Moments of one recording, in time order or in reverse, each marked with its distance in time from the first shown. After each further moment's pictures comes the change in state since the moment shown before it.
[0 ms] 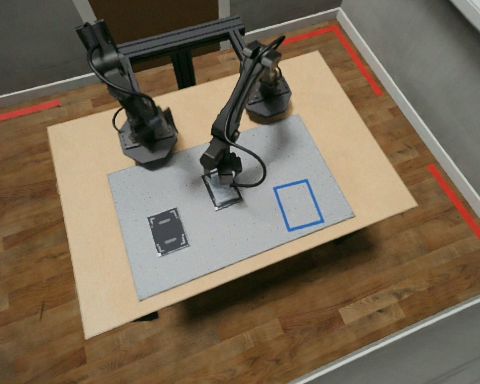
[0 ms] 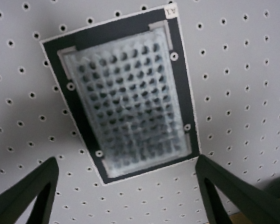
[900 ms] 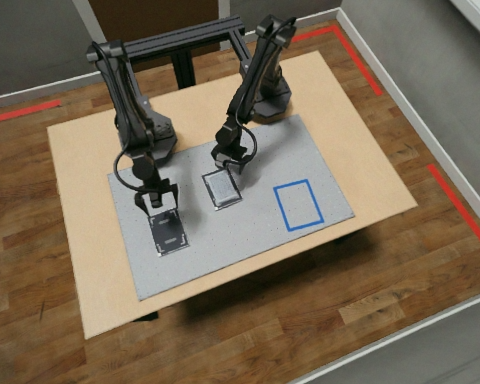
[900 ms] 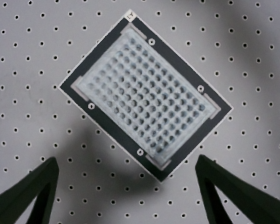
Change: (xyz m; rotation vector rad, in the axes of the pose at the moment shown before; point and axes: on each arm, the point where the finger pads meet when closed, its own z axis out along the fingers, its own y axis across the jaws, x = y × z) left arm 0.017 0.027 -0.020 0.056 -0.324 0.548; right arm 0.063 -0.143 0.176 0.375 0.136 0.268
